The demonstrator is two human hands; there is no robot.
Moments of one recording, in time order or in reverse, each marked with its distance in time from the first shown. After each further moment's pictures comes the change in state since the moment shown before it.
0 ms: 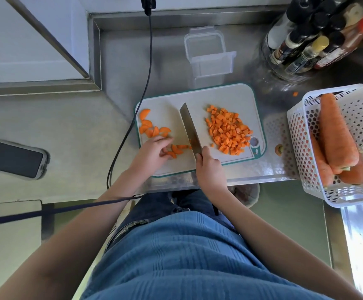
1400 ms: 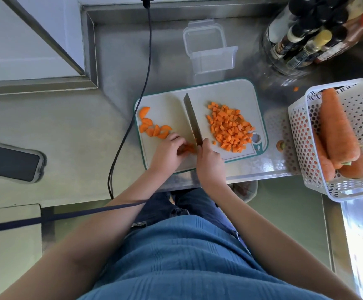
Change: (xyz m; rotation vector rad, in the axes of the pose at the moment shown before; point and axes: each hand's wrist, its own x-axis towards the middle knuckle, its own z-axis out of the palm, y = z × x) left_hand 0.012 0.022 0.030 -0.048 0.085 0.052; right_hand 0.011 -0.011 0.009 -0.071 0.114 0.080
